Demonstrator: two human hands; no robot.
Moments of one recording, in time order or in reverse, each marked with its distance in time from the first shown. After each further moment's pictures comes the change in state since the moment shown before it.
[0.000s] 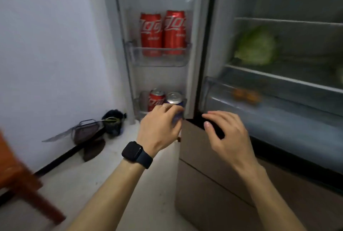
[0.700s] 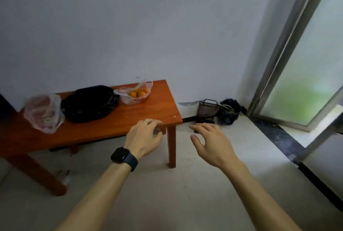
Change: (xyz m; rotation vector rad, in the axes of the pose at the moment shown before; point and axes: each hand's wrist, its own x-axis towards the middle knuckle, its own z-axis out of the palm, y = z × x) left_hand -0.403 -0.398 -0.264 0.301 -0.117 -0.877; right_hand -0.090 -0.470 0.336 0.244 -0.755 -0.408
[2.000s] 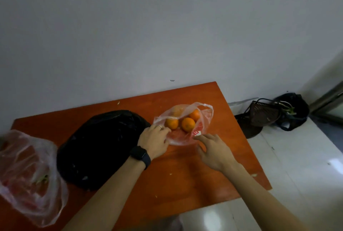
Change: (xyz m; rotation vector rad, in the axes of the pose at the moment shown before) left_hand 0.463 -0.432 0.103 0.165 -0.338 0.075; right_hand 0.535 -0.072 0.346 0.022 -0.407 0.052
